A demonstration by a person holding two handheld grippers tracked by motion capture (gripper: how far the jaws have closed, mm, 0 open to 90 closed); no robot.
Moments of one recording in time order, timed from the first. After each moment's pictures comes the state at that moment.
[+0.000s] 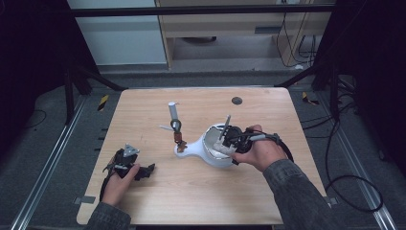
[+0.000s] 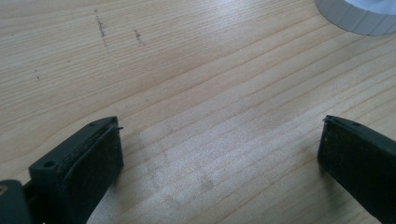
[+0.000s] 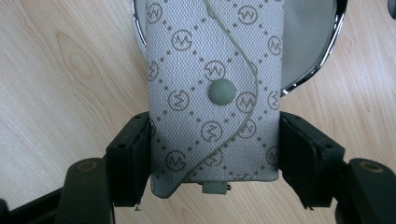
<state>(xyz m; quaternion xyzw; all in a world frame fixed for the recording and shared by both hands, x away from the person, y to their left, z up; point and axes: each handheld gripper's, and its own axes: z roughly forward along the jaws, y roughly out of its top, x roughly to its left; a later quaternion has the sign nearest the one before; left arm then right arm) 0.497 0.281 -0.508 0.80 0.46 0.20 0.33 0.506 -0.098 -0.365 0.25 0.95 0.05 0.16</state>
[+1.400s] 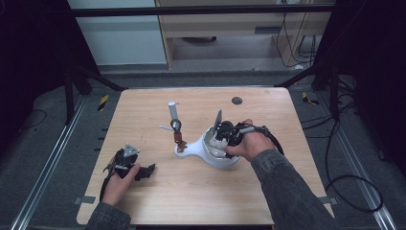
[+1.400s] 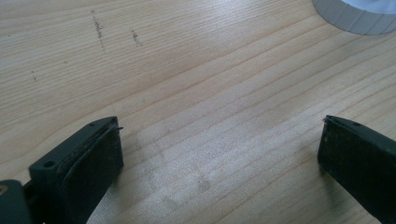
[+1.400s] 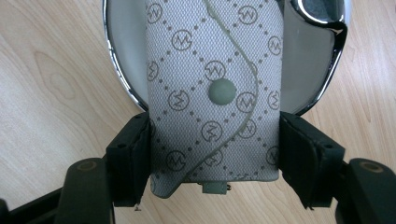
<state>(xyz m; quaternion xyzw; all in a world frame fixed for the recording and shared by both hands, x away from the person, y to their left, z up) 0.497 0.280 -0.509 0.80 0.46 0.20 0.33 0.534 -0.080 -0.374 0.26 0.96 0.02 0.15</state>
